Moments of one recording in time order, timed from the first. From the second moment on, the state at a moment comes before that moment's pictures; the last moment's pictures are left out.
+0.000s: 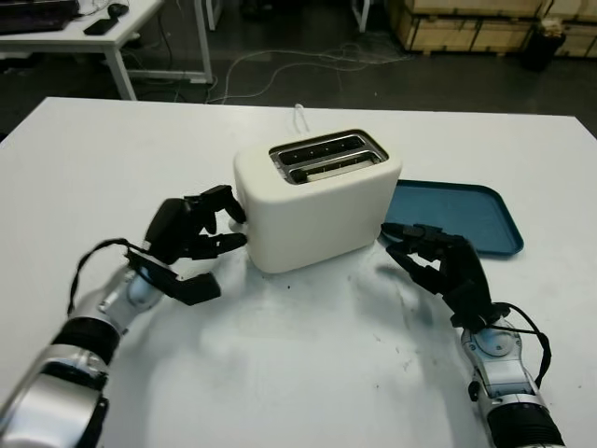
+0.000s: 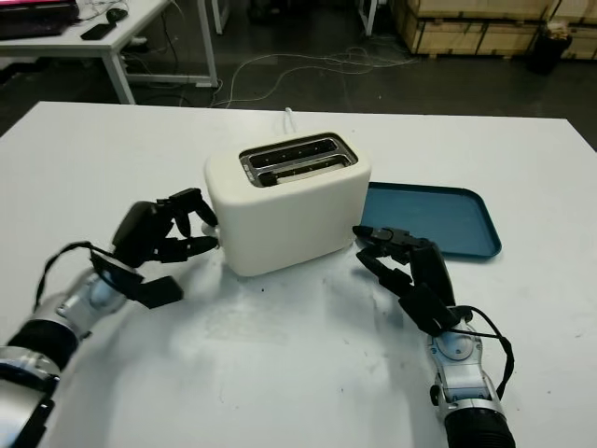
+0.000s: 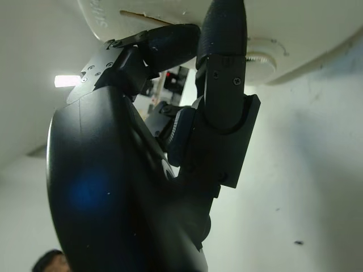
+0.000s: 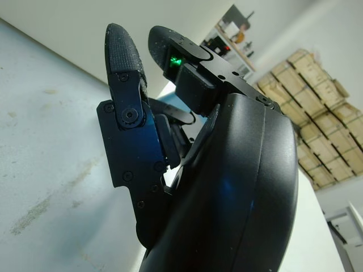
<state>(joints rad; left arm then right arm) -0.56 0.41 -0.31 1.02 0.54 -0.82 0.43 -0.15 -0.29 -0.06 0.47 -0.08 -0.48 0.12</state>
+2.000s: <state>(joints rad) -0.56 0.46 -0.47 0.84 0.49 -0.51 0.30 -0.08 -0.29 -0.05 0.40 -0.09 -0.44 0.14</state>
